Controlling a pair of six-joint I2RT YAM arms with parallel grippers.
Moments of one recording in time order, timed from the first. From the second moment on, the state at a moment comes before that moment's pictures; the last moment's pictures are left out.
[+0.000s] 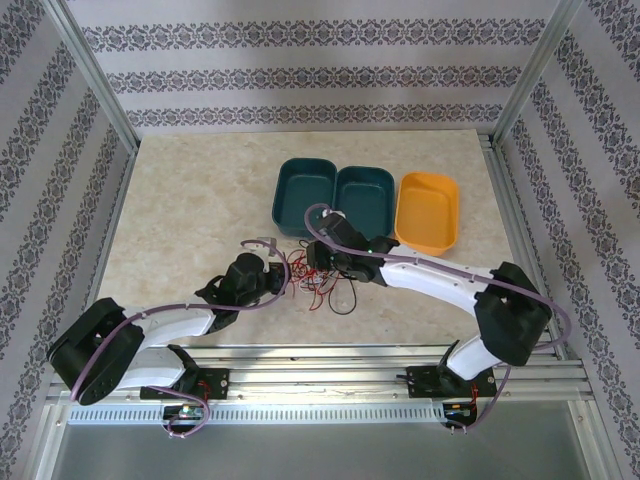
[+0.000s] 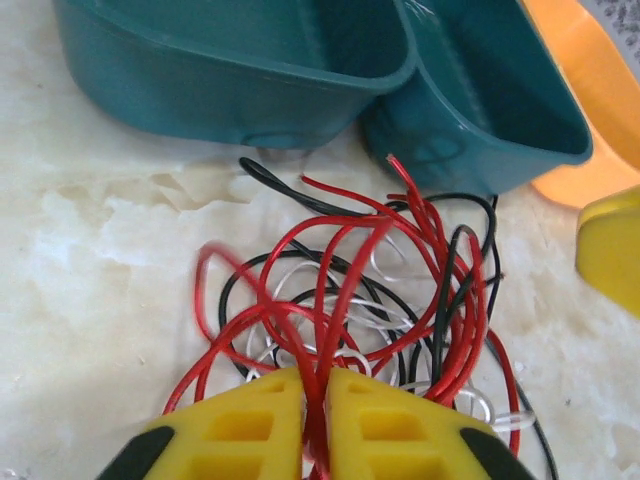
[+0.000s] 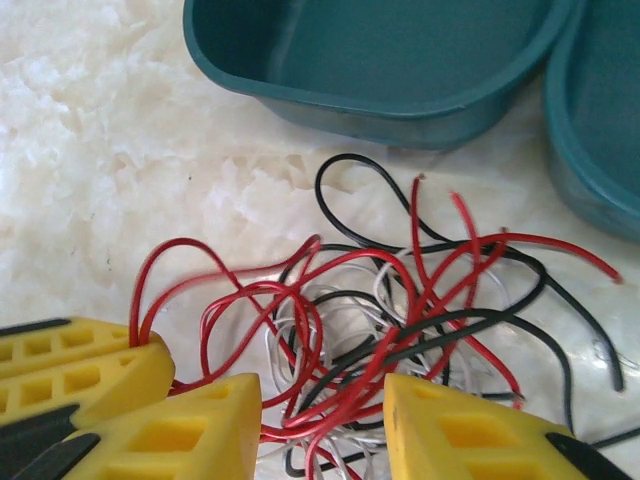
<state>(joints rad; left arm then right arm) -0.67 1.27 0.37 0.38 -0.05 -0.61 0.86 1.55 1.03 -0.35 0.10 0.69</state>
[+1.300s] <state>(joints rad) -0.54 1.12 0.54 0.23 0.48 0.06 0.78 1.22 0.73 -0.03 -0.08 0.01</state>
